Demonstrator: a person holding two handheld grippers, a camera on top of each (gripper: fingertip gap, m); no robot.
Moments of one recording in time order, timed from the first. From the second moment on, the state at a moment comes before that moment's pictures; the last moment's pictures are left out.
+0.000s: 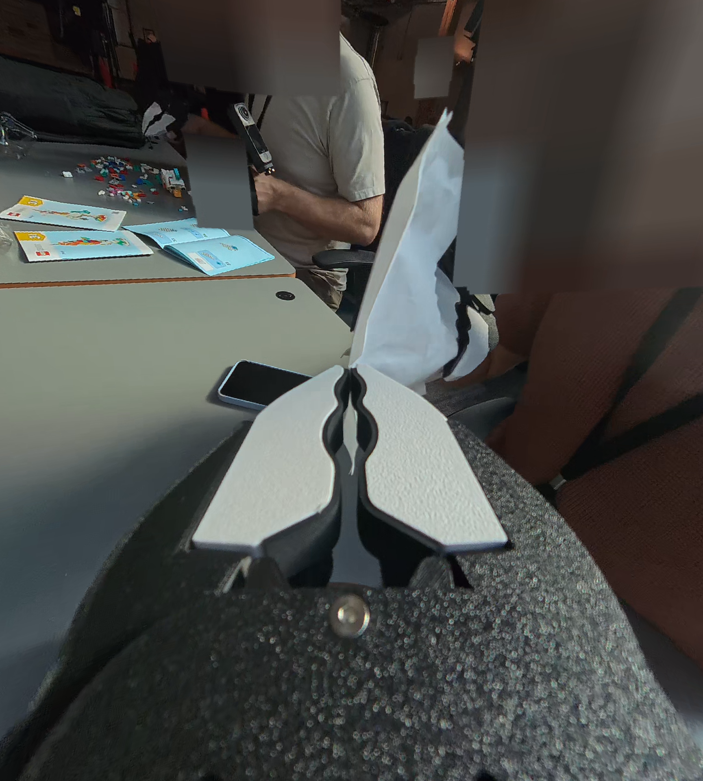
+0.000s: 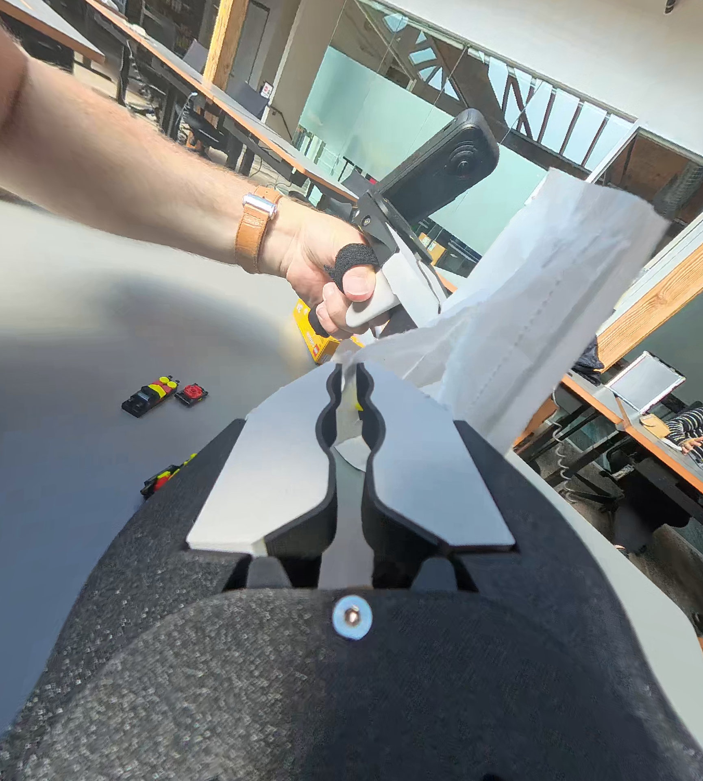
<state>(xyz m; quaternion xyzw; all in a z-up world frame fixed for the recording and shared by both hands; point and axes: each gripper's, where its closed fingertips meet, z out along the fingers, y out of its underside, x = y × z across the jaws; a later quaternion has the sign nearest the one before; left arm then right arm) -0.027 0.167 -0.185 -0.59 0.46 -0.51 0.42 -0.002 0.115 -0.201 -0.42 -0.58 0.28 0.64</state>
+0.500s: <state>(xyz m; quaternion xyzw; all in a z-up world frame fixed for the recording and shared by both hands) -0.027 0.156 -0.165 -0.57 0.53 -0.48 0.39 0.033 0.130 -0.178 -0.40 -0.56 0.23 0.69</state>
